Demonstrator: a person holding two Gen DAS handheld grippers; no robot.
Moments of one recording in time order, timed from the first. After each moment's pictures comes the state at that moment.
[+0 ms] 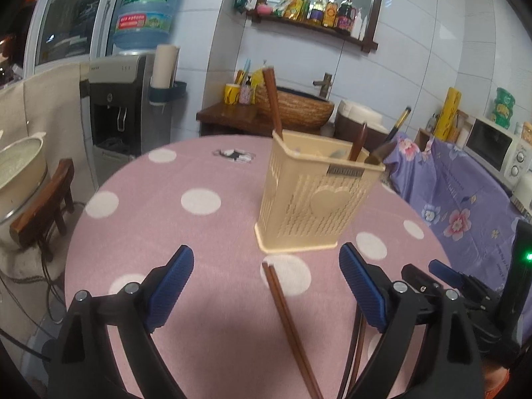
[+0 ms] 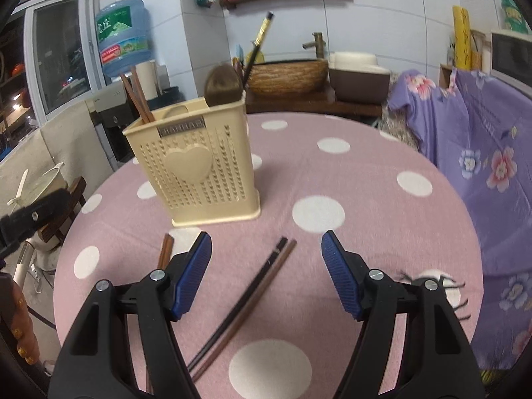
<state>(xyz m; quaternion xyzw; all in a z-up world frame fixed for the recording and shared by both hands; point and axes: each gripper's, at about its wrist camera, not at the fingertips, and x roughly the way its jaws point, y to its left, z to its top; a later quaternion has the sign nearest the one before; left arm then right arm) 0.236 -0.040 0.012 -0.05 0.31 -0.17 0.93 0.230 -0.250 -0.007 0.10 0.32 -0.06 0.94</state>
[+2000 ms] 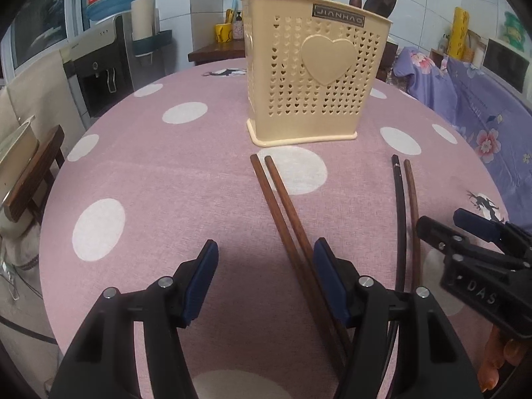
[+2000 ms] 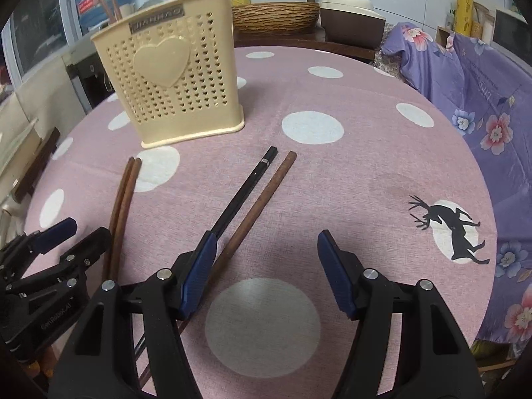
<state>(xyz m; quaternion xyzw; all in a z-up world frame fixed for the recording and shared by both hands) 0.229 -0.080 -0.076 0.06 0.41 -0.15 0.90 0.240 -0.232 -0.070 0.08 0.43 -0.09 0.90</state>
